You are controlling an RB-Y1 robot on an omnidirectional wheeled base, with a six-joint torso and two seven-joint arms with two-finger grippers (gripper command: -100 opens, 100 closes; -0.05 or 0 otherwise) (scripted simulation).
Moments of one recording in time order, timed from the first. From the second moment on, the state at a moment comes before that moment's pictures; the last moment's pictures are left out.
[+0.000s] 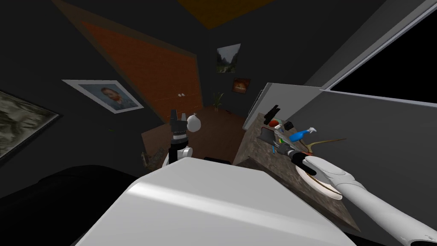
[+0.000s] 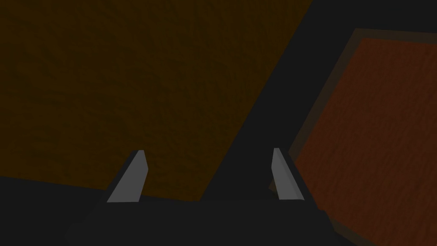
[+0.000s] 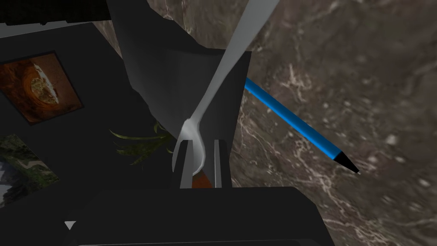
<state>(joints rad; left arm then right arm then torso) 0.52 -0.04 0.01 -2.25 0.06 -0.61 -0.12 0.10 -1.23 0.31 -1.13 0.88 -0.23 0.84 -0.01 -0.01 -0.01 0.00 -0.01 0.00</state>
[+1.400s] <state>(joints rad) 0.52 -0.04 0.01 -2.25 0.06 -0.61 -0.12 0.44 -1.27 0.07 -1.46 0.91 -0.21 0.89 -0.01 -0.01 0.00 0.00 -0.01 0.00</state>
